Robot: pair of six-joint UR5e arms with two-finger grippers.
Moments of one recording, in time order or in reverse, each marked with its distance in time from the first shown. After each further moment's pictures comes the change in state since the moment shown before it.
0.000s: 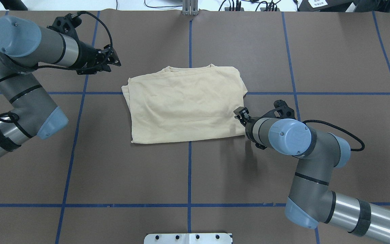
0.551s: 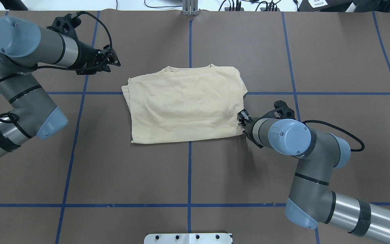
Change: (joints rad) left arm 0.000 0.002 -0.001 0.000 0.000 -0.001; right arm -0.001 -0.002 0.002 -0.004 0.006 0.003
